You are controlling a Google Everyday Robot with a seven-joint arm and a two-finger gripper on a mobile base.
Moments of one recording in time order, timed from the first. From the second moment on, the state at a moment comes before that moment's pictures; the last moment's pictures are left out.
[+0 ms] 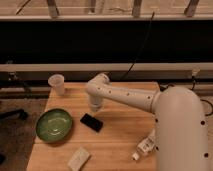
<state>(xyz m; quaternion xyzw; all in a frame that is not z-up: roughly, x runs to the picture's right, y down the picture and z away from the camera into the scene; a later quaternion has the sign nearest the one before) -0.071 0.157 0.875 -0.33 -0.16 -0.20 0.91</state>
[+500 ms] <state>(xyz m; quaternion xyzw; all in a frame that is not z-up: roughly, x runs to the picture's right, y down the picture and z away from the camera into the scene) -0.075 0.161 0.871 -0.33 -0.17 -0.22 0.90</state>
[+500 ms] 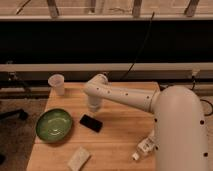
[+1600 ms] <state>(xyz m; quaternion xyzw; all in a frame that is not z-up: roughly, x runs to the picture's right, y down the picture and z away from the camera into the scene) -0.081 0.167 0.864 -0.33 -0.18 -0.24 0.89</state>
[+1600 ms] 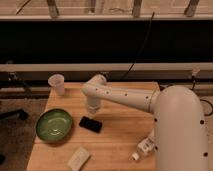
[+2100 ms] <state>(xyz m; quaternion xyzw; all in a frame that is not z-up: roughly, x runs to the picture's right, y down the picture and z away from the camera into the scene) -0.082 0.170 0.860 -0.33 -0.18 -0.26 0.89</state>
